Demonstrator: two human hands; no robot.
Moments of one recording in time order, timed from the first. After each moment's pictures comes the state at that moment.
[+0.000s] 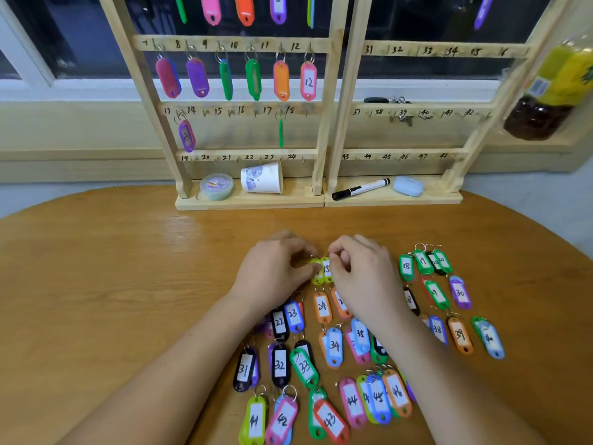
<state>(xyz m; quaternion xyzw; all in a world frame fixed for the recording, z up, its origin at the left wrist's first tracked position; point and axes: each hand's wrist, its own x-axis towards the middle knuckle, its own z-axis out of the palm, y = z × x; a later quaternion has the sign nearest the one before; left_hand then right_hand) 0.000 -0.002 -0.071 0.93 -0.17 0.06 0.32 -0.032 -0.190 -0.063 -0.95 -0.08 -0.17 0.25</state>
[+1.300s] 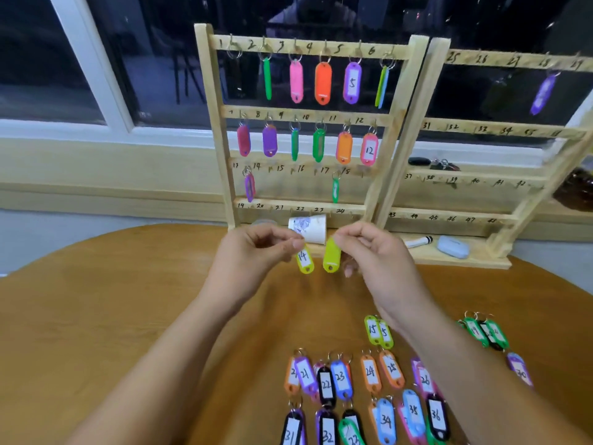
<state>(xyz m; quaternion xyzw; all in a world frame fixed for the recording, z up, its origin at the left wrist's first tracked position) 0.026 0.095 0.008 0.76 -0.06 0.09 0.64 0.031 -0.122 0.016 -0.72 -0.09 -0.03 0.68</state>
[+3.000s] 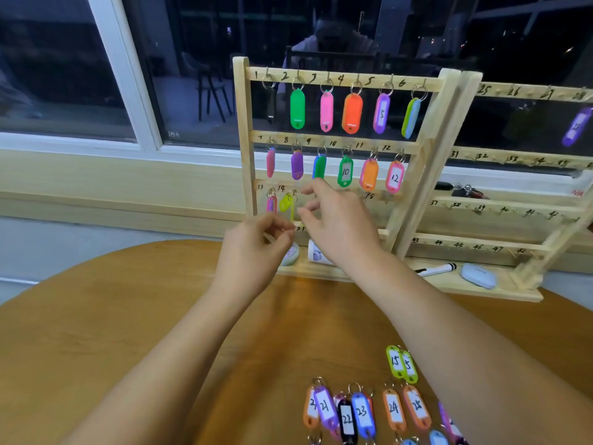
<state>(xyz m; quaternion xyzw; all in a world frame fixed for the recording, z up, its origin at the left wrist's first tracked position) 0.056 0.120 0.029 0.86 0.01 0.23 0.45 0.106 -0.039 0.070 -0.91 -0.21 -0.21 0.27</state>
